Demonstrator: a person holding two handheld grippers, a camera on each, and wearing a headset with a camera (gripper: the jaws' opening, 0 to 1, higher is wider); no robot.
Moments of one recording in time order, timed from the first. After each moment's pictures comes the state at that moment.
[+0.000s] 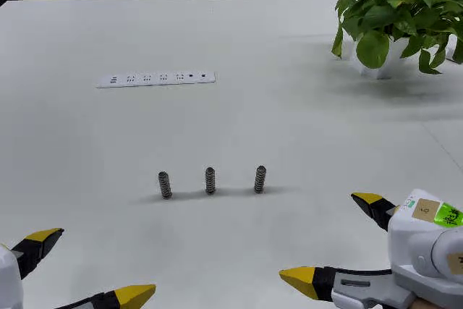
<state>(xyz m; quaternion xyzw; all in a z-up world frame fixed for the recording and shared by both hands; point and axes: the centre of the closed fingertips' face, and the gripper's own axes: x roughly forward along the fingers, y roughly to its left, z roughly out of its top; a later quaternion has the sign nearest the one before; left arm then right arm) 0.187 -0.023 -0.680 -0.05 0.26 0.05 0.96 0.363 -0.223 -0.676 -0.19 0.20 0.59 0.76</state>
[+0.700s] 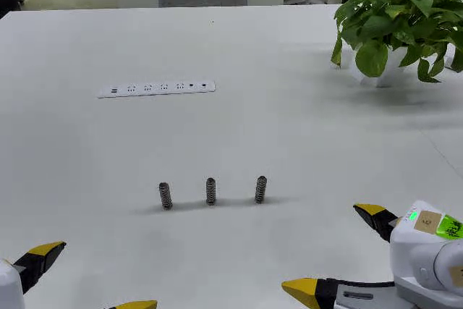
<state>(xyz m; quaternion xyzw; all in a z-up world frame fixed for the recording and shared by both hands) 0.187 -0.028 -0.682 -0.05 0.27 0.04 0.96 0.367 -0.226 -0.679 -0.19 0.20 0.58 0.76</state>
